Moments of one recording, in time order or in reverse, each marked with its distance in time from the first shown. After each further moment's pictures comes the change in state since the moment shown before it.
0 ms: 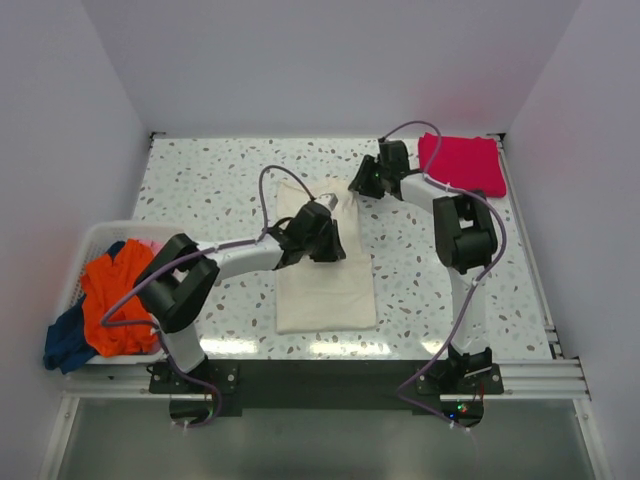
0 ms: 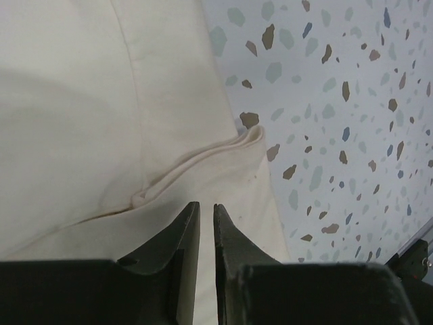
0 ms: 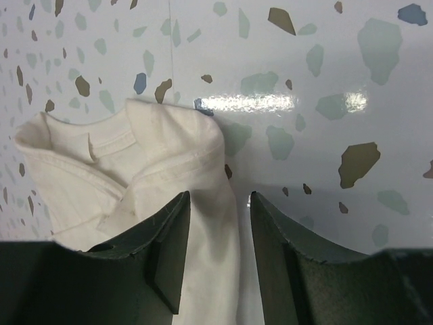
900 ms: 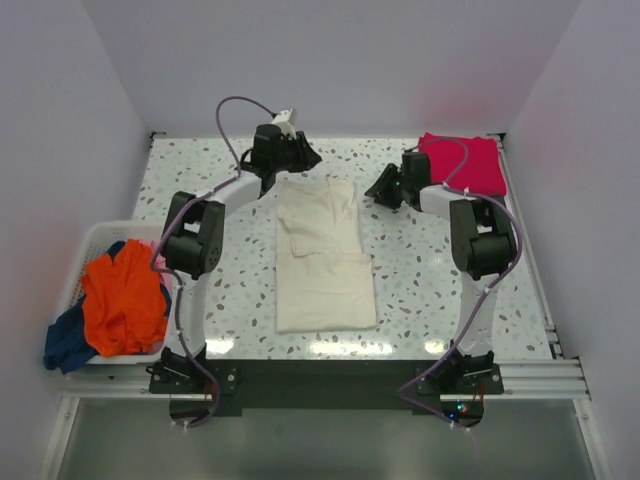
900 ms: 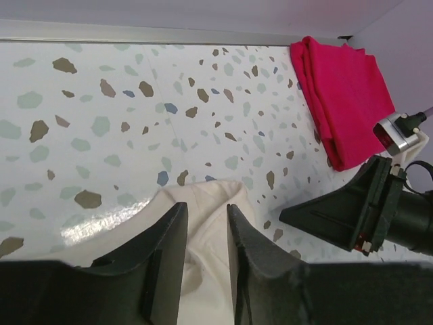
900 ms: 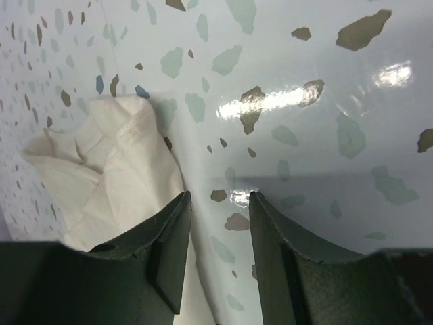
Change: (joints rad) left arm 0.415 0.449 0.605 0.220 0.237 0.233; right arm -0.082 -0.114 -0.246 0.136 -0.044 0.154
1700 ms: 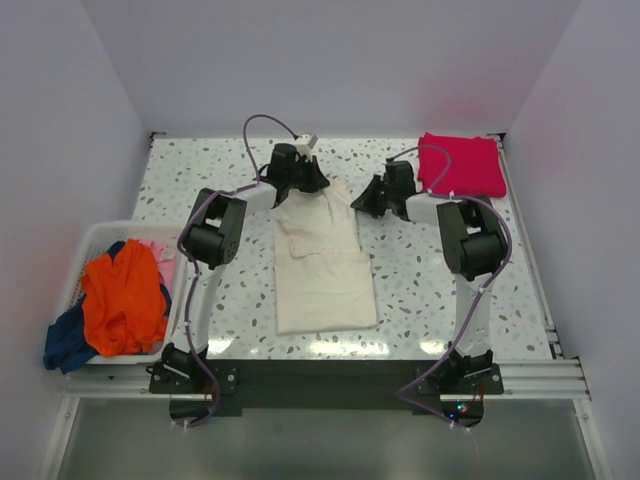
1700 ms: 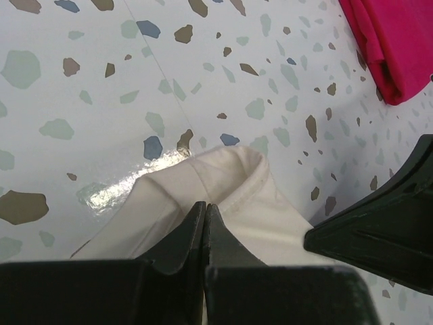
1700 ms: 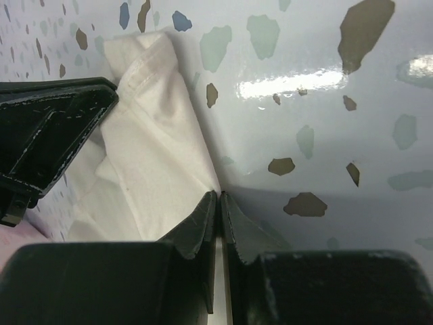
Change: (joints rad) left arm -0.033 0.189 0.049 0.025 0.089 0.100; right arm 0.082 0.024 -0.047 0.078 -0.044 0.031
